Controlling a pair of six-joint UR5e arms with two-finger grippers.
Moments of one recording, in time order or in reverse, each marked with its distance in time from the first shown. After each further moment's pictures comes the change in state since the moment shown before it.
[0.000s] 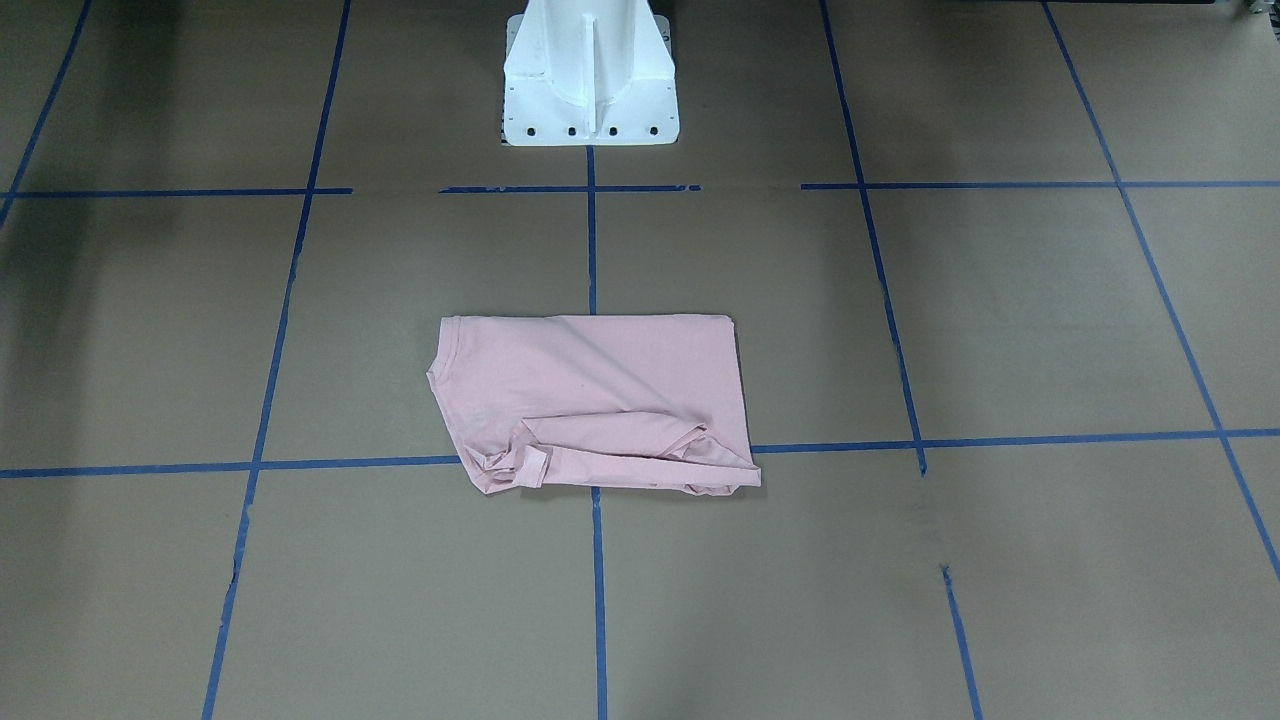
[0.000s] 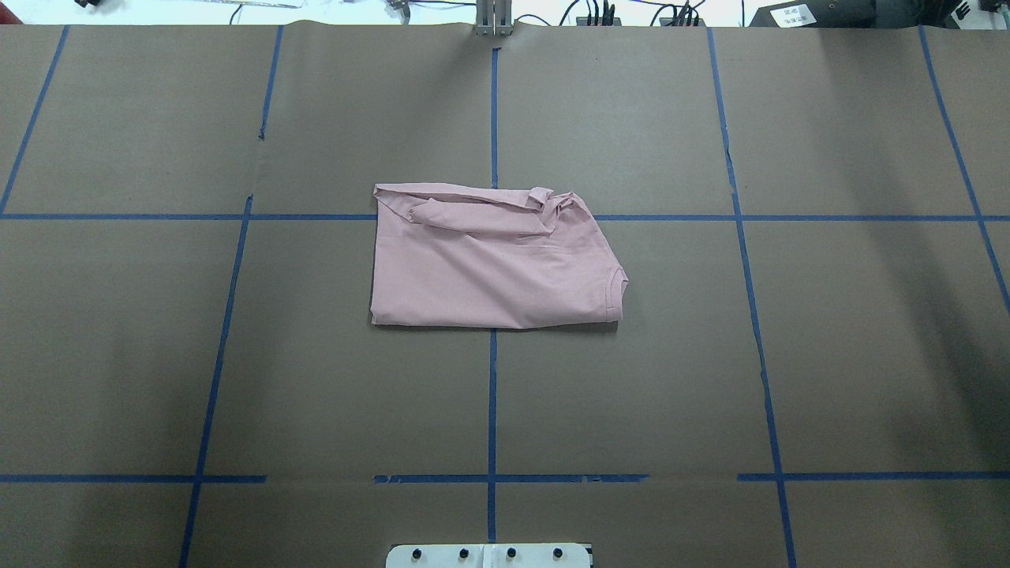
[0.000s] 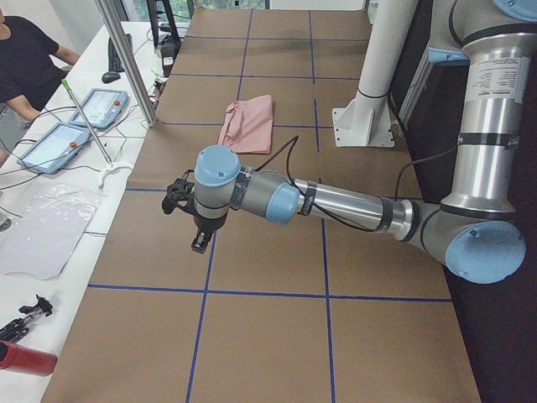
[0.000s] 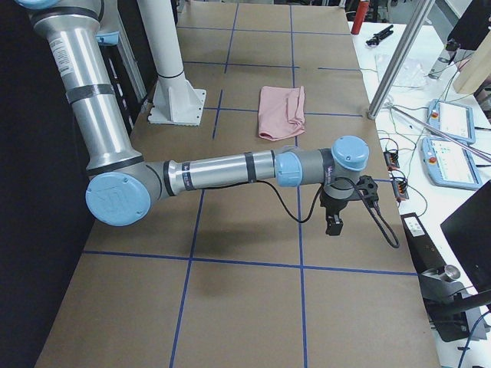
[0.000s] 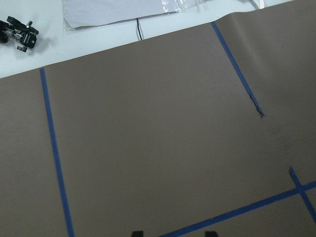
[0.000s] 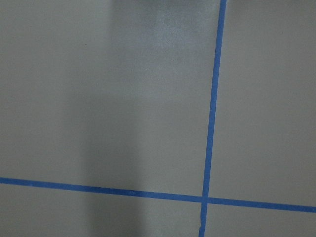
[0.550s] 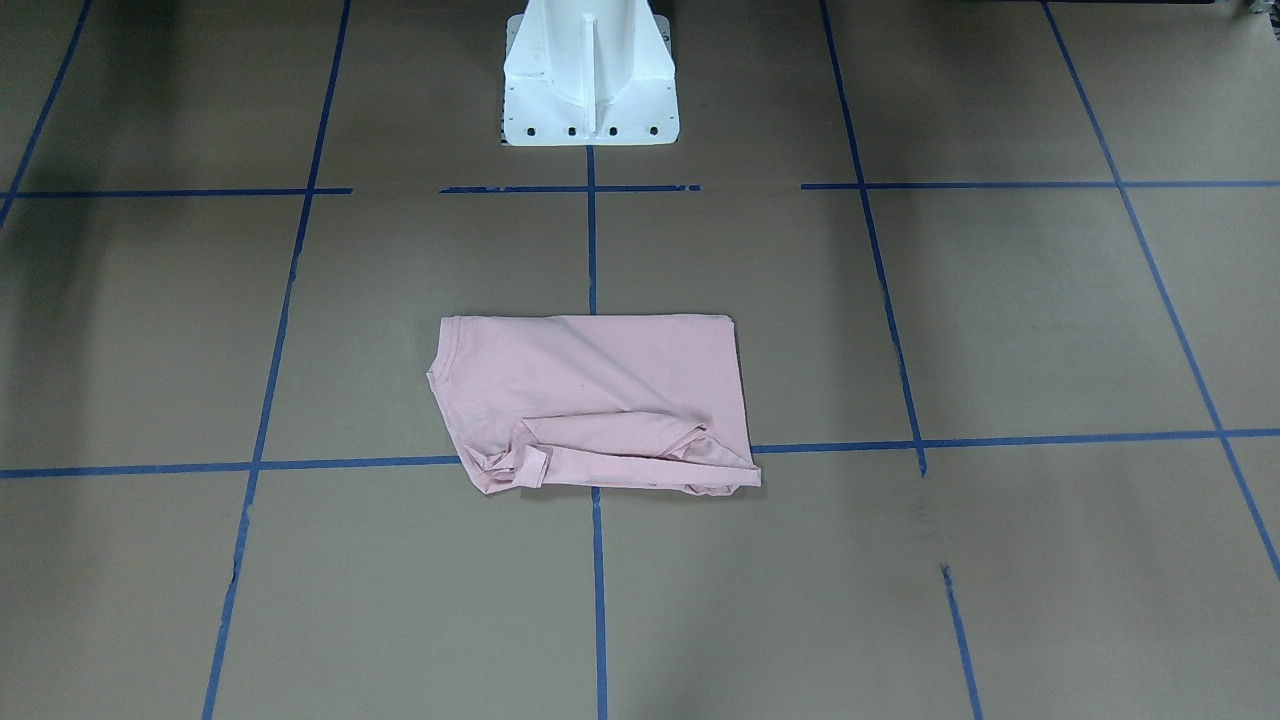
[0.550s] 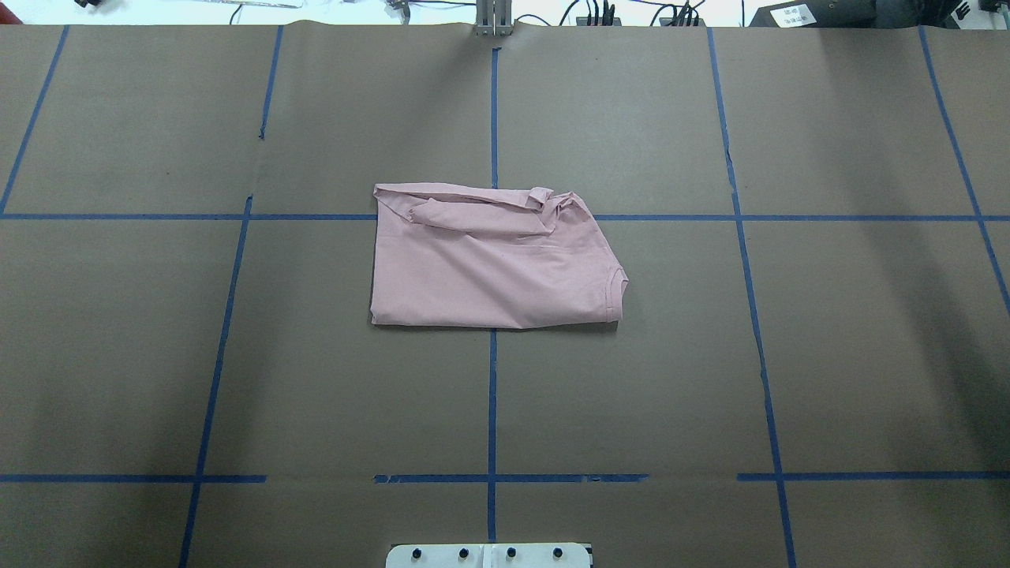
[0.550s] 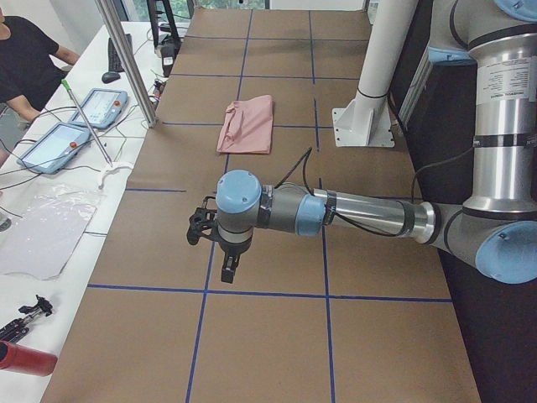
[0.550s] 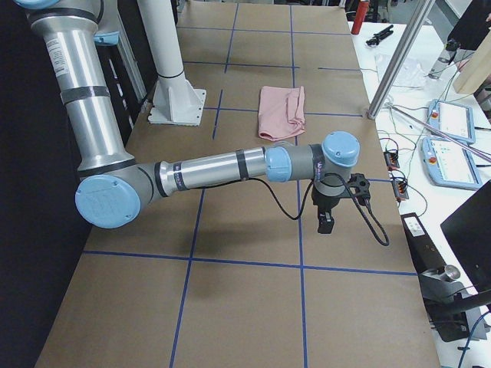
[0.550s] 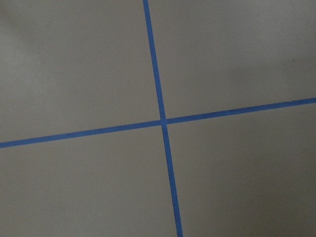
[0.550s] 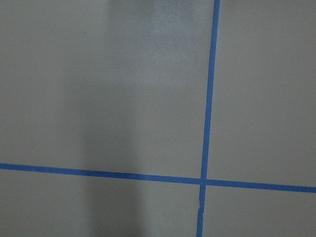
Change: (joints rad) left arm -0.009 0.089 -0.070 0.126 0.008 0.010; right arm 0.005 -0.038 0.065 -0.045 -0.007 -0.004
